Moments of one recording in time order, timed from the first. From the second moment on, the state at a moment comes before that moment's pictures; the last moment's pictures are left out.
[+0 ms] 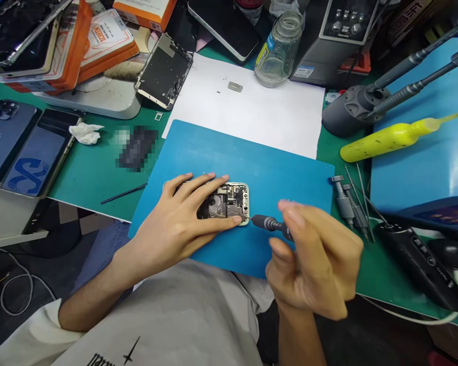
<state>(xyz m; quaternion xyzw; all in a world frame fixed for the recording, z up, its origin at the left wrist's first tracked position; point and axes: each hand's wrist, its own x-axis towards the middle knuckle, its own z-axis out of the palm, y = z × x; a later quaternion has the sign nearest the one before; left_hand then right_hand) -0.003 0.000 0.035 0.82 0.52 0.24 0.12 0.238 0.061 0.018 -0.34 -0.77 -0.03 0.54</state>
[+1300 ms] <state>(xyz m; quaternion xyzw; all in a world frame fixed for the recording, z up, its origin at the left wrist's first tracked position) -0.004 0.007 0.035 0.85 0.49 0.18 0.08 0.266 0.066 0.030 -0.50 -0.64 0.17 0.56</state>
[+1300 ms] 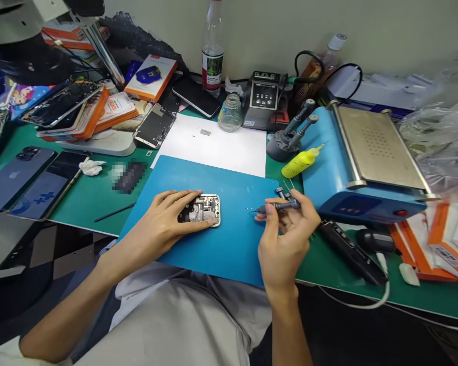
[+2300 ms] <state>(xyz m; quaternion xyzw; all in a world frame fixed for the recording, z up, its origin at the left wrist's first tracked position) 0.012 0.013 0.054 0.58 0.46 0.50 0.45 0.197 0.049 0.054 -0.41 -0.52 0.45 0.60</state>
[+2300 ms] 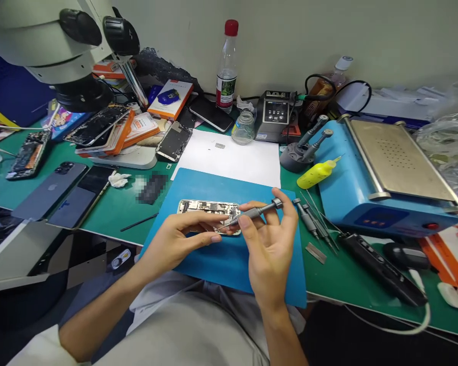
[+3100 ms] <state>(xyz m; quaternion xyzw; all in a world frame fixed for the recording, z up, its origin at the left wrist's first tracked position) 0.010 0.009 0.039 0.52 0.43 0.57 0.47 0.184 0.053 0.038 -0.39 -0.49 0.45 0.63</state>
